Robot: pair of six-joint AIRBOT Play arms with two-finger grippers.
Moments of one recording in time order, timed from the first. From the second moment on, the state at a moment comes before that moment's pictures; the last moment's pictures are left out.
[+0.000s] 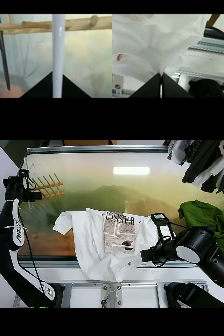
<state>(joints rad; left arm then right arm) 0.24 -1.94 1.86 1.89 -1.09 -1.57 0.74 -0.83 1.01 -1.54 1.62 2.19</state>
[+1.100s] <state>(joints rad) 0.13 -1.46 1.52 1.88 -0.89 -1.52 0.74 -0.83 1.01 -1.54 1.62 2.19</state>
